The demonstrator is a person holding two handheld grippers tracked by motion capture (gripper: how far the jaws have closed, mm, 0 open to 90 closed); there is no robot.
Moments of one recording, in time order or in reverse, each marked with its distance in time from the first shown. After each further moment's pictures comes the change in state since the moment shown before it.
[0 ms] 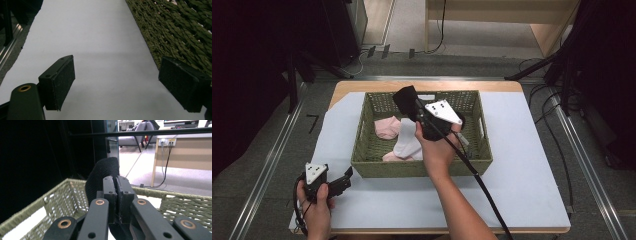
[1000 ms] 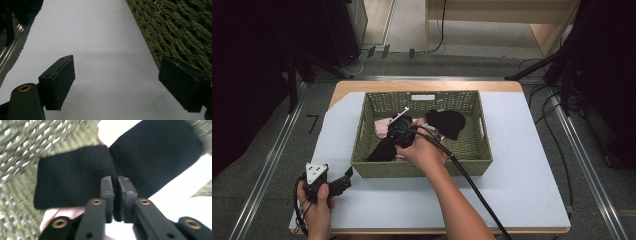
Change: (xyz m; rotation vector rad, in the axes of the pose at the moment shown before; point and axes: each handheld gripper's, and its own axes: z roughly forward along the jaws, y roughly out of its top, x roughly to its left) left arm -0.001 0.000 0.001 0.002 0.009 0.005; right arm 0.045 -0.050 0.065 0.841 0.265 -0.322
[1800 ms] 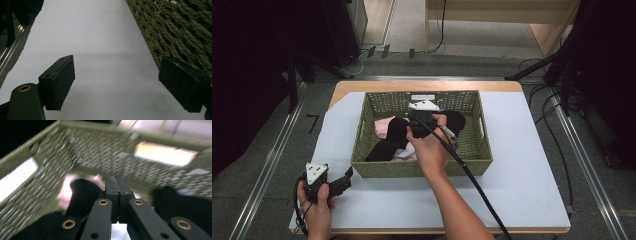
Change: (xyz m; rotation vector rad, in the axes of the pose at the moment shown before) left arm -0.001 0.000 0.000 -0.003 0.003 0.004; right arm -0.022 -0.012 -0.047 -0.466 -0.262 0.313
